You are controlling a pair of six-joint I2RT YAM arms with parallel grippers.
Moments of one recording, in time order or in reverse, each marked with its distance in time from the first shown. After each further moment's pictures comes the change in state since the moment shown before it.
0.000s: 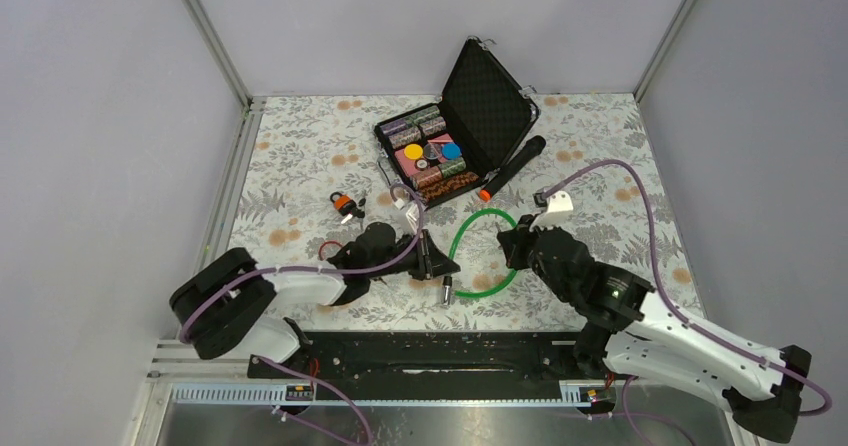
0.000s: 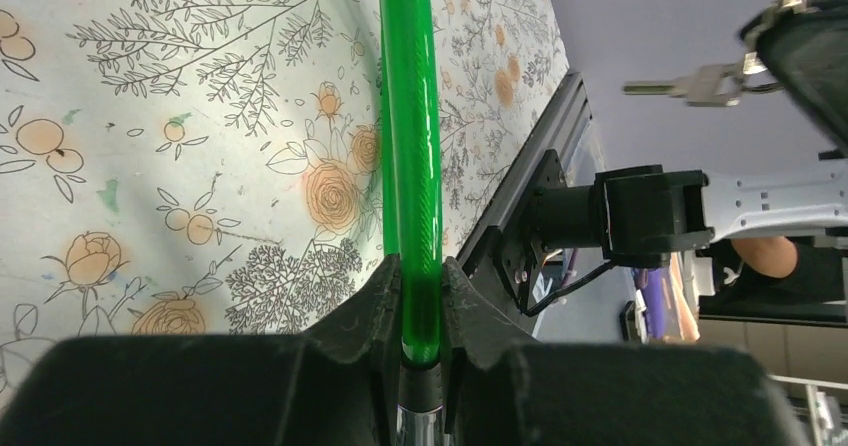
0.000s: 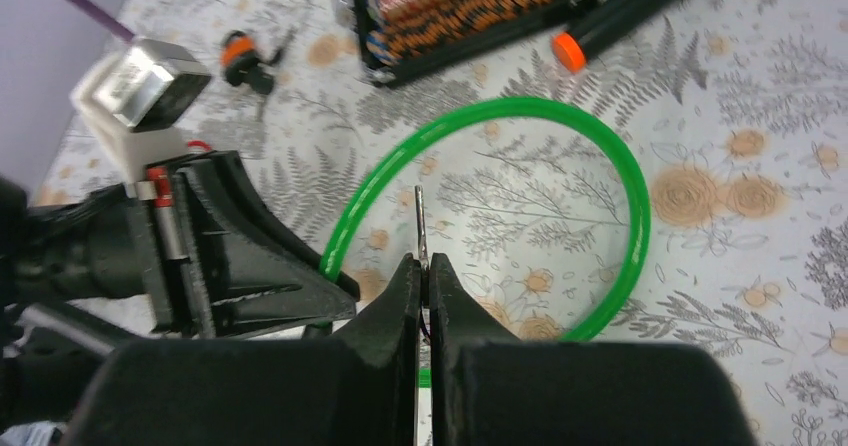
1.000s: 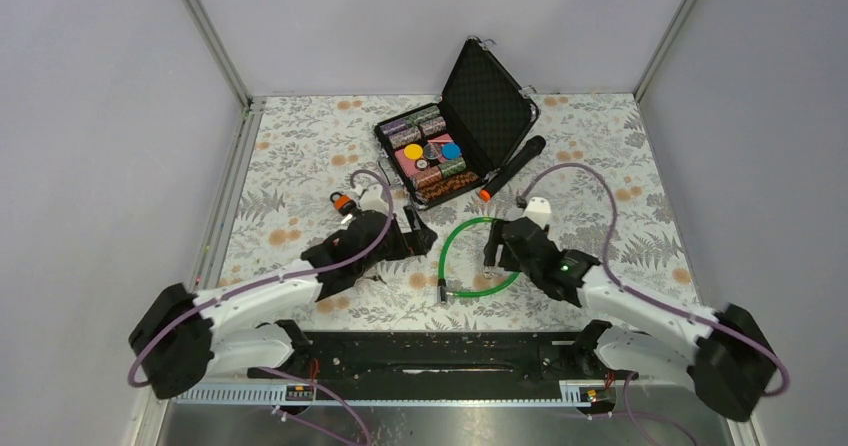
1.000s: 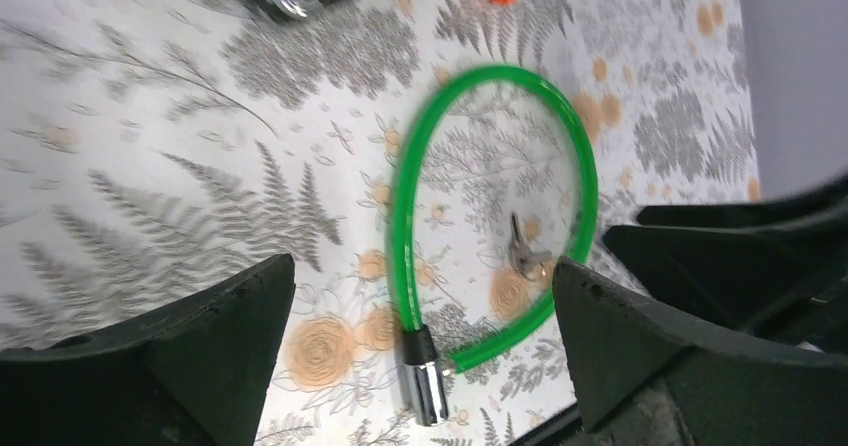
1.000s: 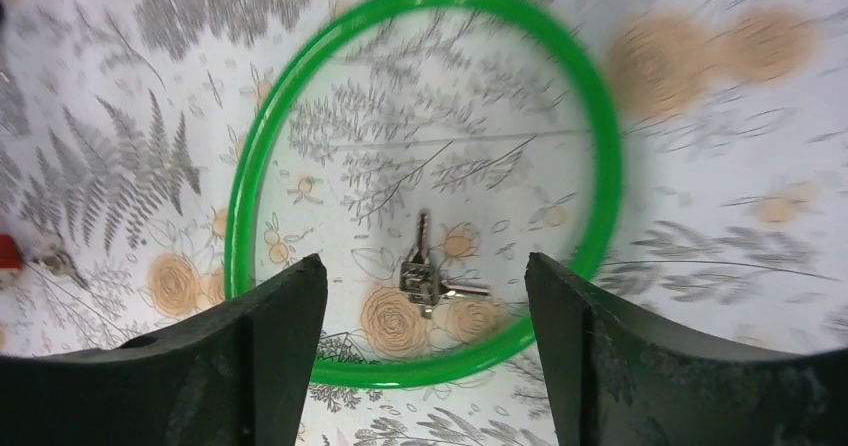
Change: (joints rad) left arm 0.000 -0.187 0.127 -0.533 -0.504 0.023; right arm -0.208 0.422 -0.148 0.171 -0.167 0.144
